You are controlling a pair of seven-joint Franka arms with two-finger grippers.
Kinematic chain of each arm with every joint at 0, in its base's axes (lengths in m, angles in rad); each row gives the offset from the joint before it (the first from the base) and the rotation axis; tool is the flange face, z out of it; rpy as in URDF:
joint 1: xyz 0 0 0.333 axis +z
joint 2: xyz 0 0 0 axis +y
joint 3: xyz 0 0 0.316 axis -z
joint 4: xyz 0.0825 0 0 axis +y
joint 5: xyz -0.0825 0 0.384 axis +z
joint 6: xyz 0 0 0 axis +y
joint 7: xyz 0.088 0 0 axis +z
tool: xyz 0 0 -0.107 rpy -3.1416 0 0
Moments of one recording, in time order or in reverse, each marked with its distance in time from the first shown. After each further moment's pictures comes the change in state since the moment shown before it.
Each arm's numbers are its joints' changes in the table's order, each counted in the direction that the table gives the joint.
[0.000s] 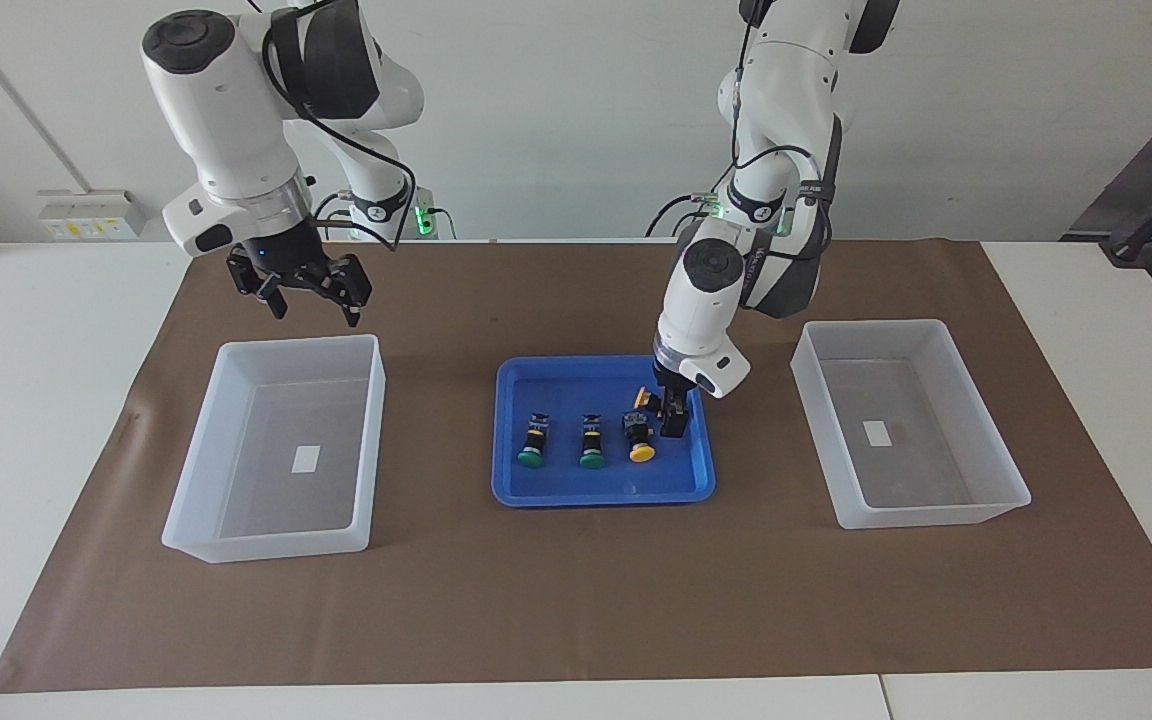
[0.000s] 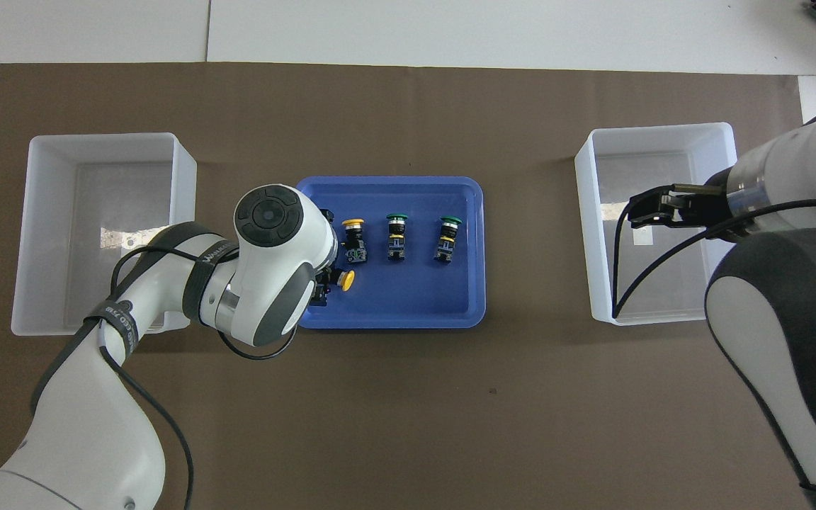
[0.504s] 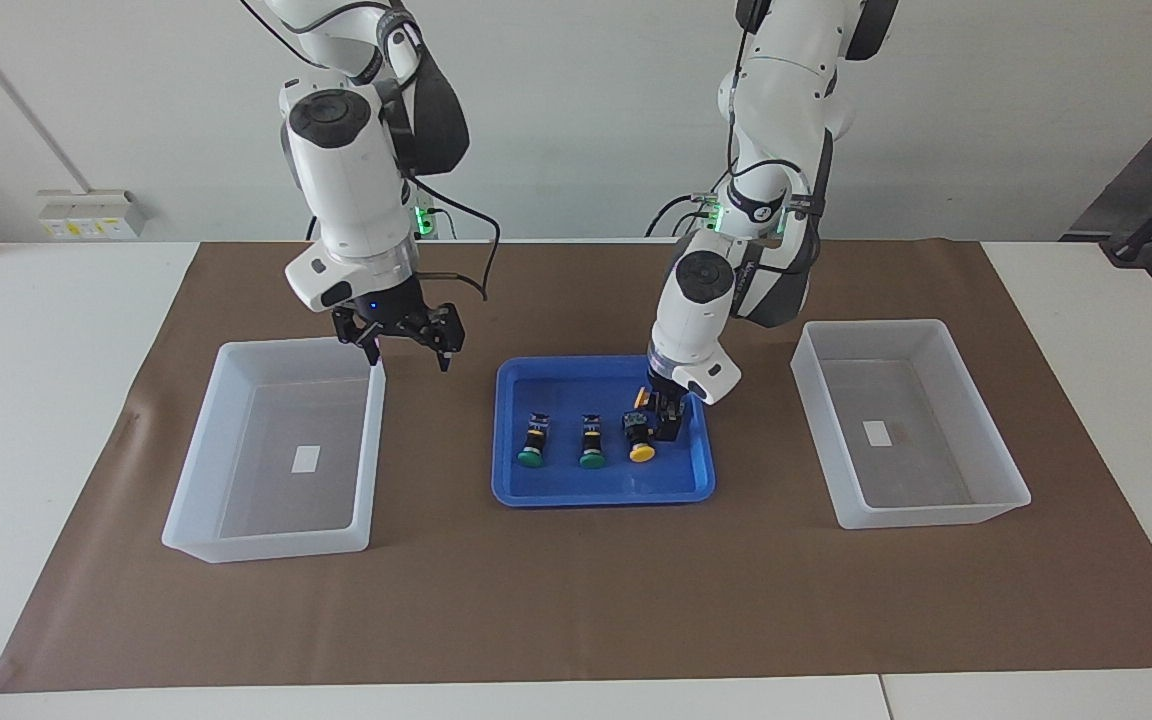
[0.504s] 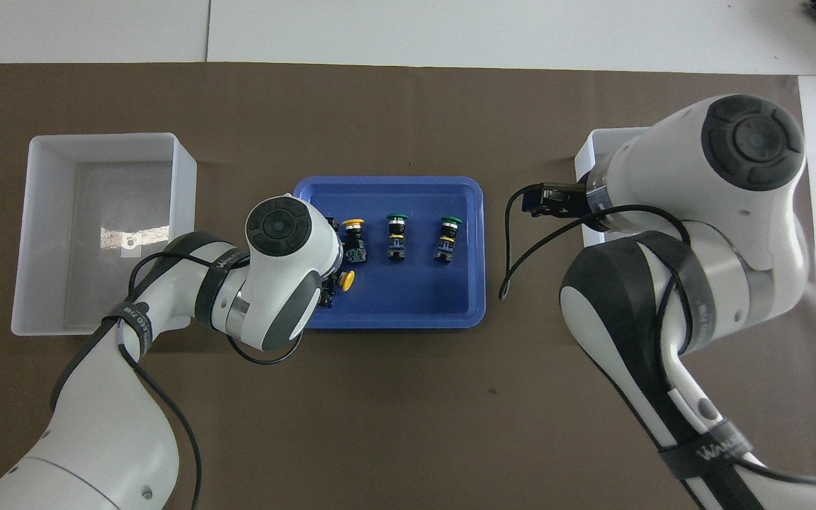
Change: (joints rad) left arm -0.009 0.019 0.002 0.027 0.000 -0.049 0.000; right arm 0.148 0.147 -0.002 0.010 0.000 -0.209 -0.138
